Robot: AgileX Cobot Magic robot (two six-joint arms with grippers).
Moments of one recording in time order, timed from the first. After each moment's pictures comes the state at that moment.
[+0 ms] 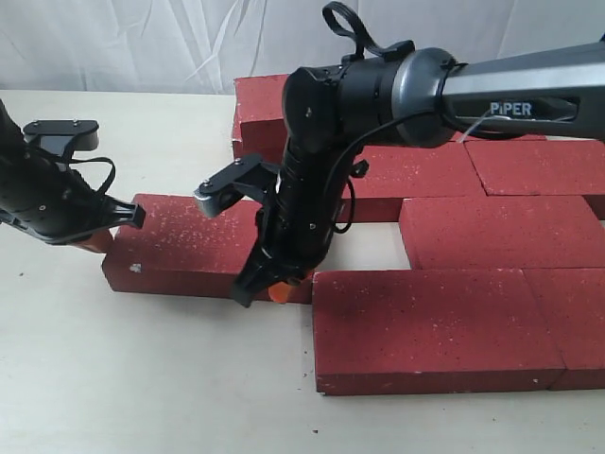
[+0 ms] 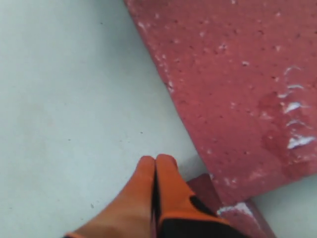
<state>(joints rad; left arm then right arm) -0.15 1.73 -0.90 -0.29 0.54 0.18 0.74 2.04 -1.46 0.26 0.99 -0.41</state>
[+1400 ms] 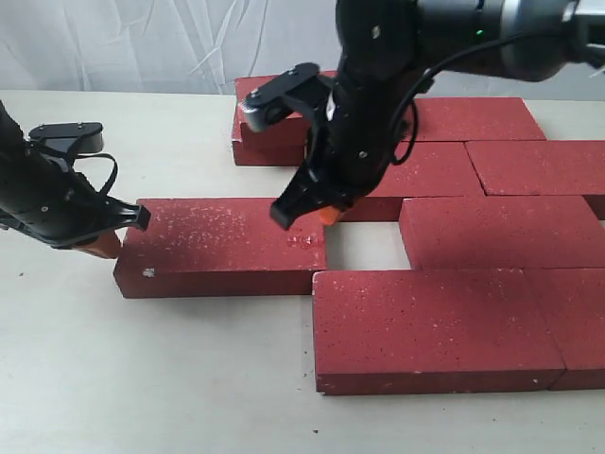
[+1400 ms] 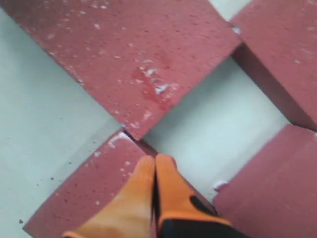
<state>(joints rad) -0.15 1.72 -0.90 -0.37 0.59 0.24 0.67 1.84 -1.45 0.02 1.03 -0.16</state>
